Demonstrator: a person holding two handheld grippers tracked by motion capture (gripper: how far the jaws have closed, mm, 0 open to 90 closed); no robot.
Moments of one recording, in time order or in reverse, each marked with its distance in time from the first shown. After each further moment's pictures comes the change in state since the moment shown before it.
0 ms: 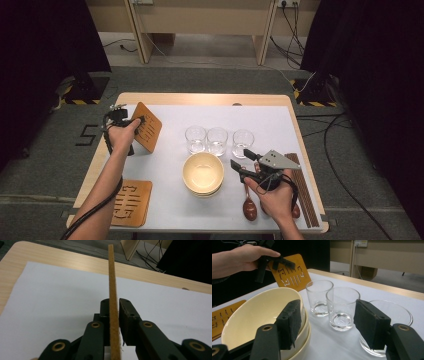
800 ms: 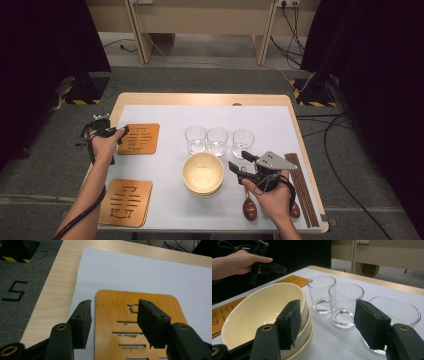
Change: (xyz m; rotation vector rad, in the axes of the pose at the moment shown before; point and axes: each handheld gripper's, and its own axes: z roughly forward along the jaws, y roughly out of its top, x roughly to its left) left arm 0.062 -0.022 -0.016 0.040 0.143 0.076; right arm 0.003 -0.004 0.004 0.022 0.005 0.003
